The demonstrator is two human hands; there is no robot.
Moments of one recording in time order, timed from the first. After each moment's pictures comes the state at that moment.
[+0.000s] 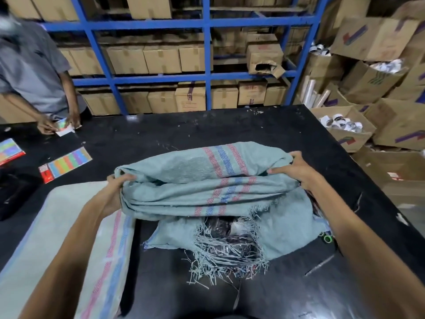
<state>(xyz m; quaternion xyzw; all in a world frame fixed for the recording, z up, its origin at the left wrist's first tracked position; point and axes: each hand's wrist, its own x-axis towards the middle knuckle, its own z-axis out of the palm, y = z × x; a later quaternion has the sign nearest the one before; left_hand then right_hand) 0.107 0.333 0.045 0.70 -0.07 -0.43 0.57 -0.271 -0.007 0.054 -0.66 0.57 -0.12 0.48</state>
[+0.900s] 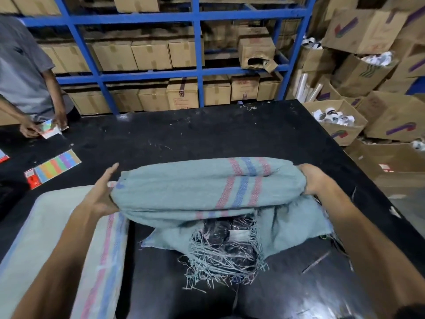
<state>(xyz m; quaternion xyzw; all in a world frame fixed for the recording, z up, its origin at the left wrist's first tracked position) 0.120 0.313 0.046 0.57 0.04 -0.56 0.60 -0.310 -0.033 0.033 -0.59 0.59 -0.10 0.55</state>
